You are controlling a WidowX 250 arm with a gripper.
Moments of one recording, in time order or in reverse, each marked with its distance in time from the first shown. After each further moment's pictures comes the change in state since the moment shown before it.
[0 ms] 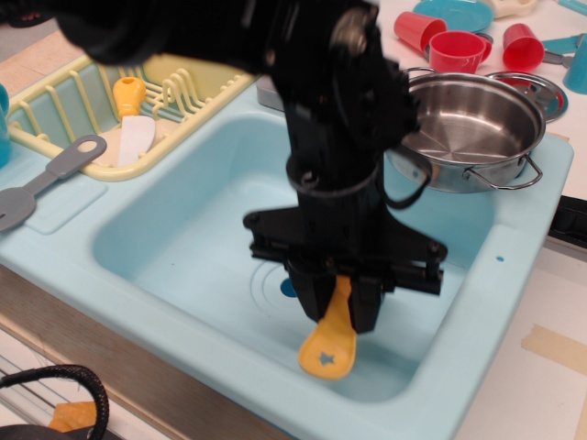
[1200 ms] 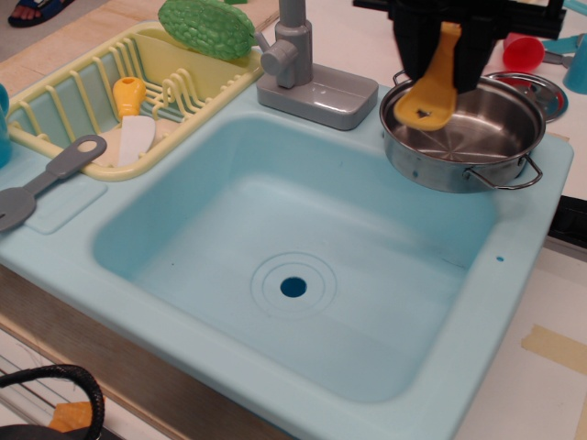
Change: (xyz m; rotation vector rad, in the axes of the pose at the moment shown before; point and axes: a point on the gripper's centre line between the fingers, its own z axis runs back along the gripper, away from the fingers) arm 0.114 -0.038 0.076 -0.020 -0.221 -0.175
